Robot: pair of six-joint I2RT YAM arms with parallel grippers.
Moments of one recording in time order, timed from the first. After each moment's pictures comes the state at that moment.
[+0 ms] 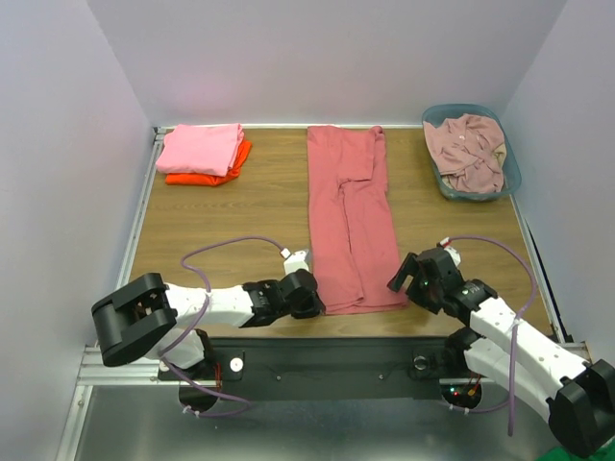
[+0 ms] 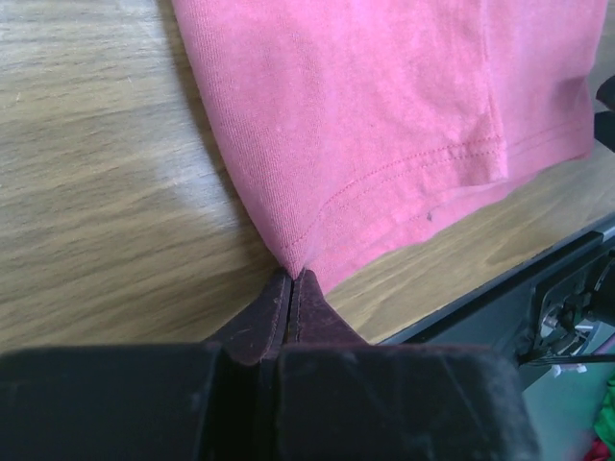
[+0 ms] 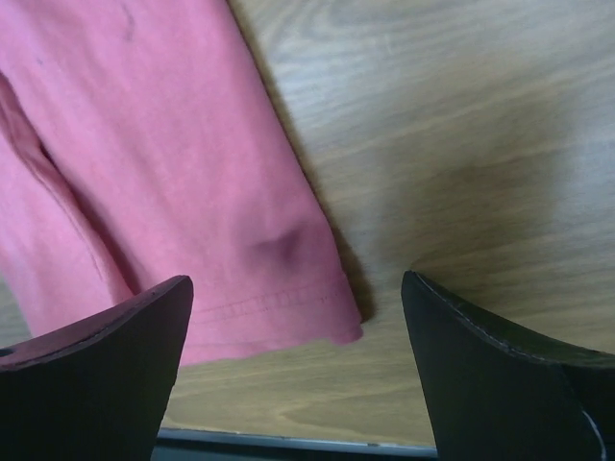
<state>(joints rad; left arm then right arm) -1.13 1.35 0.48 0.06 -0.17 -1.09 0.50 0.79 0.37 -0.53 0.16 0.95</state>
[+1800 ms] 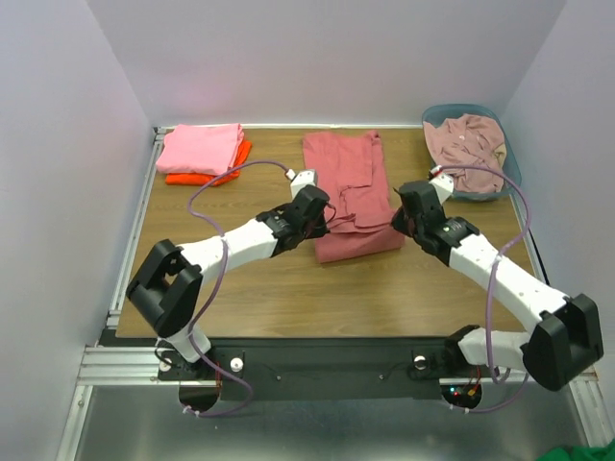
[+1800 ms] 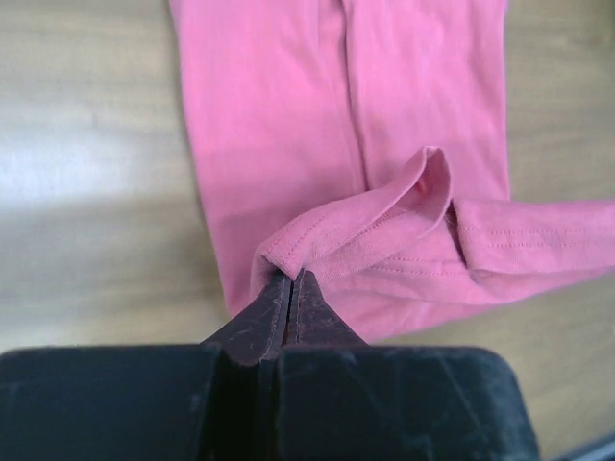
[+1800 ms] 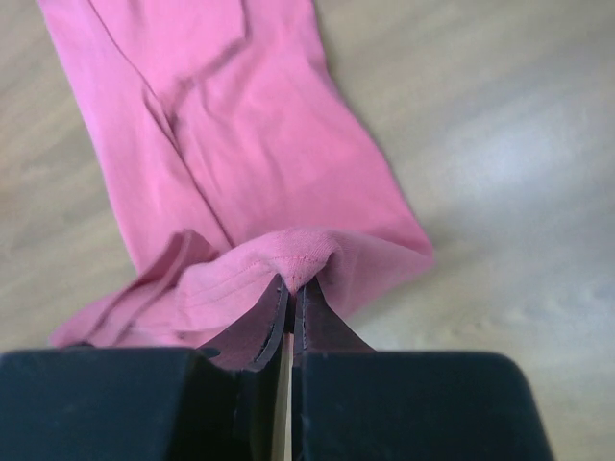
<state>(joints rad) -0.82 1.57 1.06 -0.20 -0.29 -0.77 0.50 1.17 0.88 -0.42 0.44 0.84</state>
